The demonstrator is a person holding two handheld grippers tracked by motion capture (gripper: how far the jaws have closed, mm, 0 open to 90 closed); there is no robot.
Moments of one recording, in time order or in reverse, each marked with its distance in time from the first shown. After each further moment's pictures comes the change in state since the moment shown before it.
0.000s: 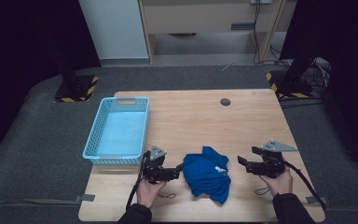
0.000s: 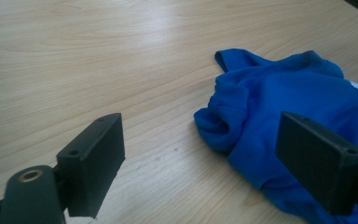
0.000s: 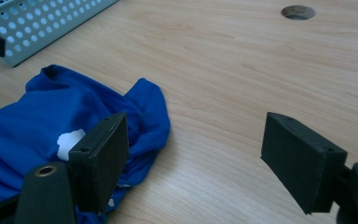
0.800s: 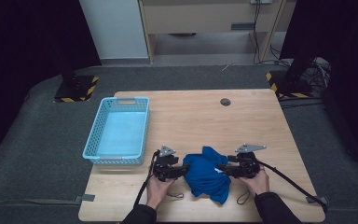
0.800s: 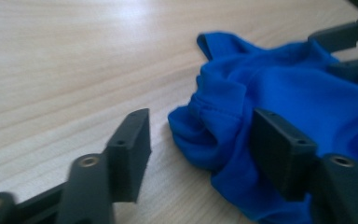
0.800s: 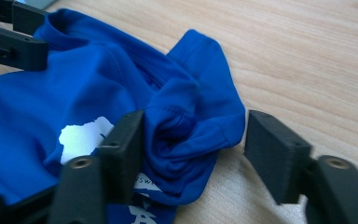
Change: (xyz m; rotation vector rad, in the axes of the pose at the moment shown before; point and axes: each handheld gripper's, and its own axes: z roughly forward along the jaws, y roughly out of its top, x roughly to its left) left arm -0.003 -0.007 0.041 0.066 -0.090 -0.032; right arm 0.027 -0.016 0.066 0.164 0.138 0.009
